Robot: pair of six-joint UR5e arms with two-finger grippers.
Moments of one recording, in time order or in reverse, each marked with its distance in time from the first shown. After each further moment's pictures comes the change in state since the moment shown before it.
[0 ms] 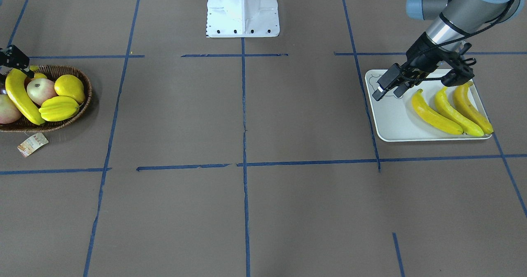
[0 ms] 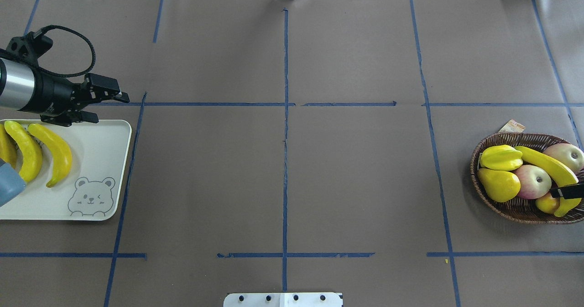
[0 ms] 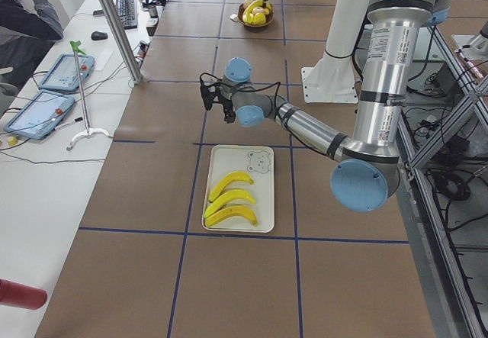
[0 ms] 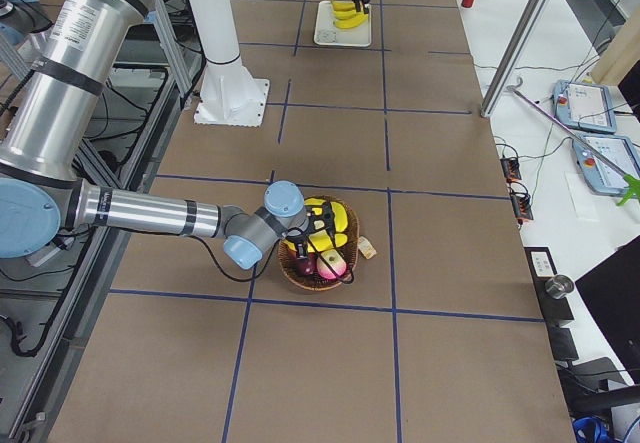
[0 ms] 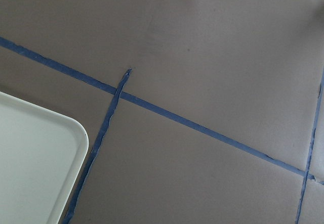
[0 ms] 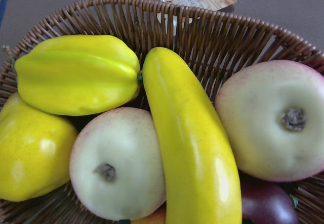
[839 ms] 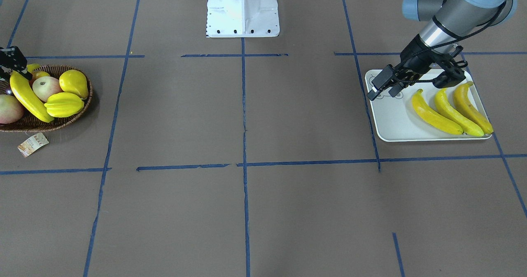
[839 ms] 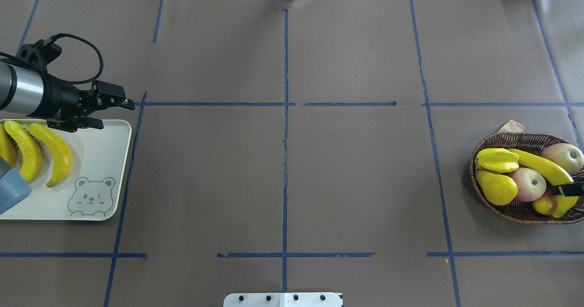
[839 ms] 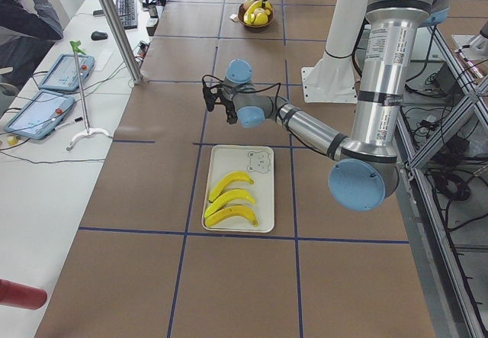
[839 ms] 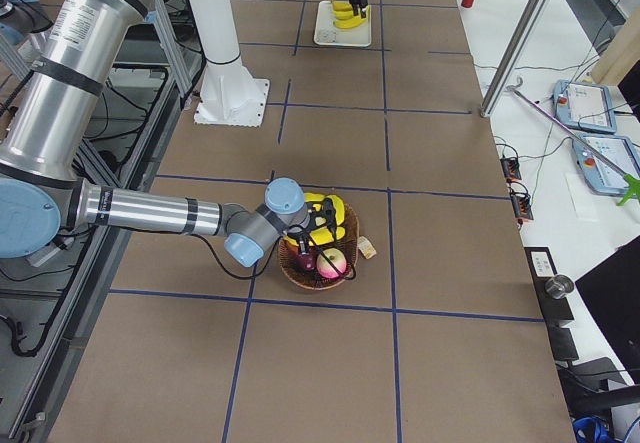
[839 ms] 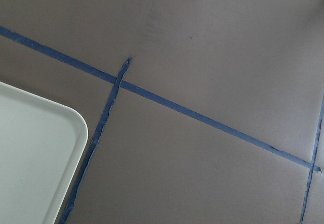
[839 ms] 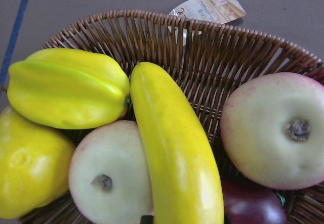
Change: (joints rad) left arm 0.025 -0.002 0.011 0.000 0.002 0.000; right arm 0.026 0.001 0.024 0.003 0.016 -0.003
